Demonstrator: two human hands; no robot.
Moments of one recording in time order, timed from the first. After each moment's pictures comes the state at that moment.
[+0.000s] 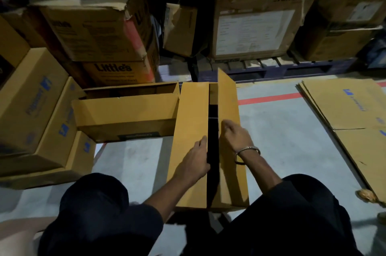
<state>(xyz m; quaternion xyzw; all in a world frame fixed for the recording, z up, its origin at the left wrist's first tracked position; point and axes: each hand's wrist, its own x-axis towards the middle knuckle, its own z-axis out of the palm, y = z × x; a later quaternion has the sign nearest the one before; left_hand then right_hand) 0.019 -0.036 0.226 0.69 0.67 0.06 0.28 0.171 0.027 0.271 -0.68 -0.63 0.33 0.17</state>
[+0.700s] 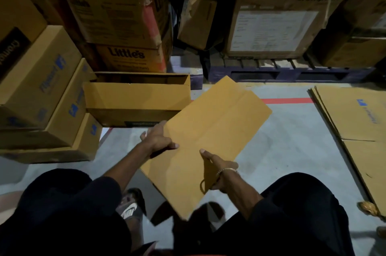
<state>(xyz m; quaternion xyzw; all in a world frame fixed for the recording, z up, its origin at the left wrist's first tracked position) -0.129 -0.016 0.228 0.48 0.79 0.08 0.38 0.115 -0.020 0.104 -0.76 -0.17 0.60 0.16</state>
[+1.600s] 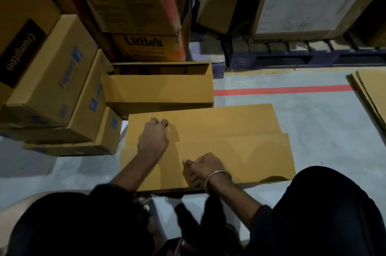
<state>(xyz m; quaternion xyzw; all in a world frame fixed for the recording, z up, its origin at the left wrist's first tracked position) -0.208 -0.036 0.199 0.58 0.81 0.02 0.10 -0.022 -0.058 0.186 -0.65 -0.46 0.60 0.02</state>
